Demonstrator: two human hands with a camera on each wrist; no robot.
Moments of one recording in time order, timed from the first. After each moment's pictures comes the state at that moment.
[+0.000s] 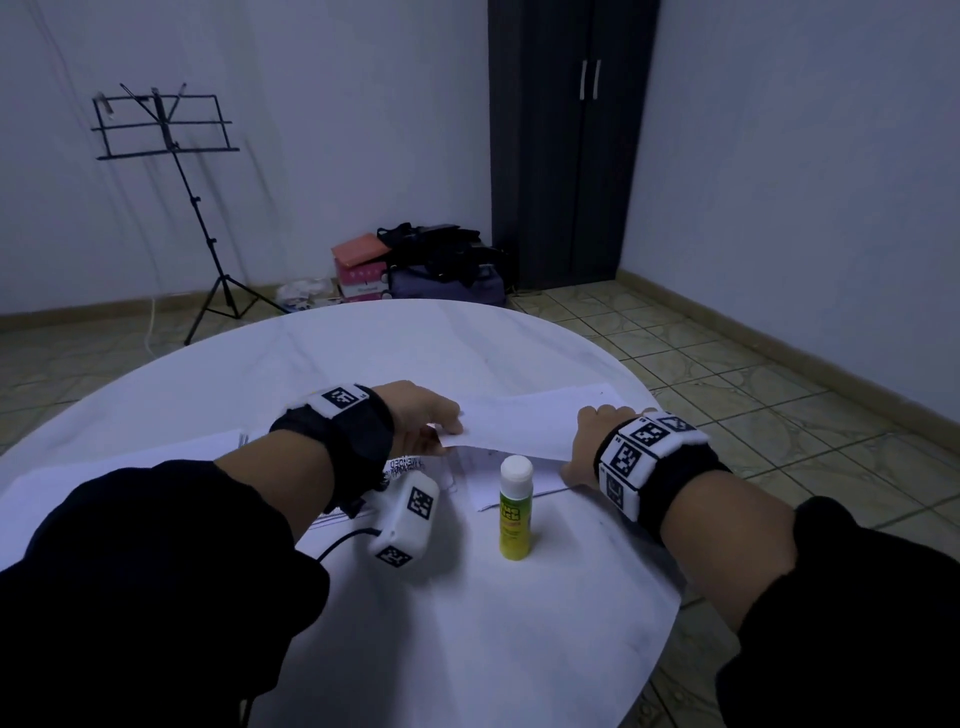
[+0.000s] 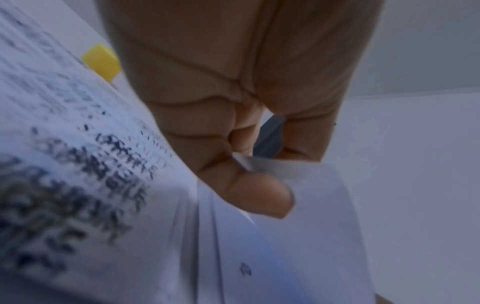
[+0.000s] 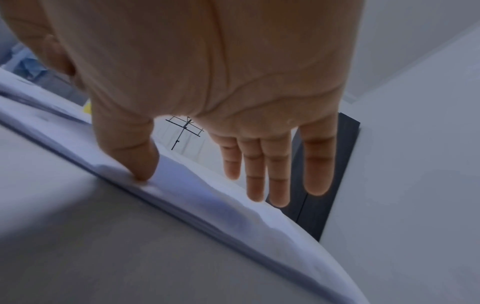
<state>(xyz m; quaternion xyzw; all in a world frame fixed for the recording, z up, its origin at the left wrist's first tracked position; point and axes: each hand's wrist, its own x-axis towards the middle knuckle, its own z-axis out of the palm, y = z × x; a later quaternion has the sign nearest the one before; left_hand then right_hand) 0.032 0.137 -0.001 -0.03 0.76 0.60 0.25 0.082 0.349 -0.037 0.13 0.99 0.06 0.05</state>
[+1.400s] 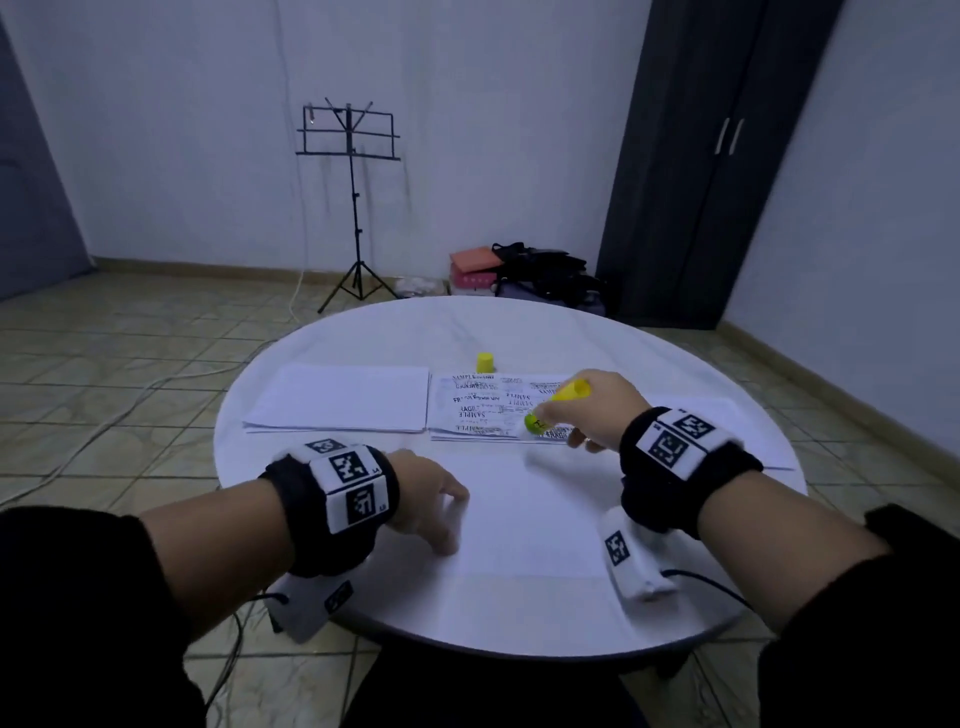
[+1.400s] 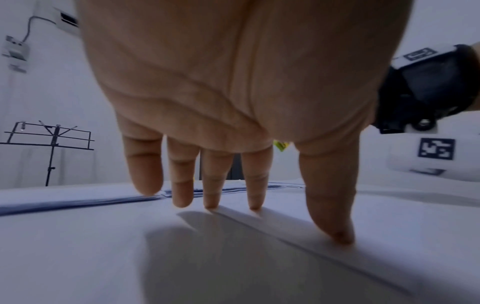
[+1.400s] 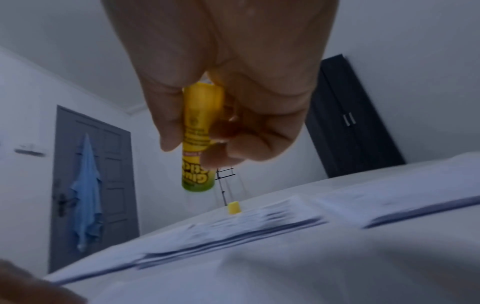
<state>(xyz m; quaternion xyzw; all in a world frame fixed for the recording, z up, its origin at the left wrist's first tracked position) 0.202 -0.035 -0.023 0.14 0.97 -0.02 0.20 0.177 0.172 0.027 -0.01 0.91 -0.41 0.02</state>
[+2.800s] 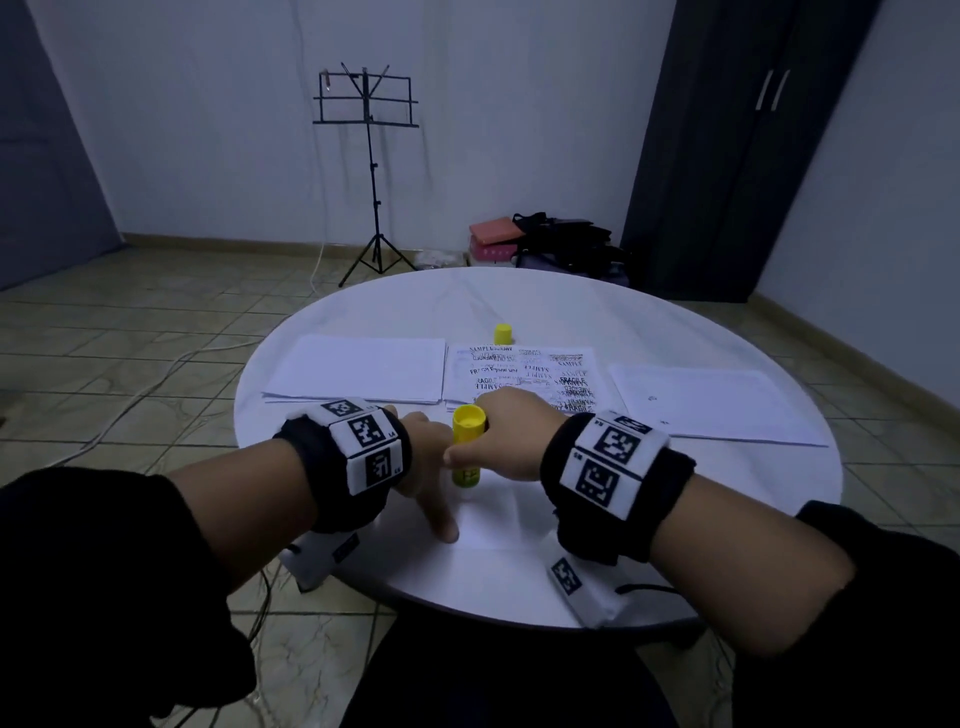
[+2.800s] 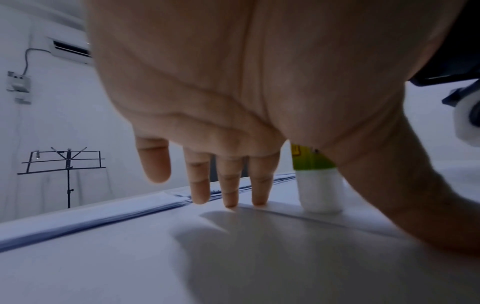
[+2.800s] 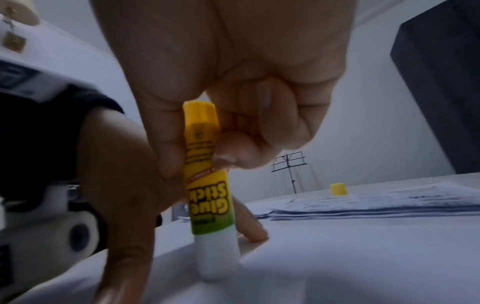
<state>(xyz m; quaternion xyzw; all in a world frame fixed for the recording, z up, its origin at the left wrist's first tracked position) 0.204 -0.037 -0.013 0.15 0.96 -0.09 0.20 0.213 0.091 0.014 -0.21 0.95 -0.21 0.08</state>
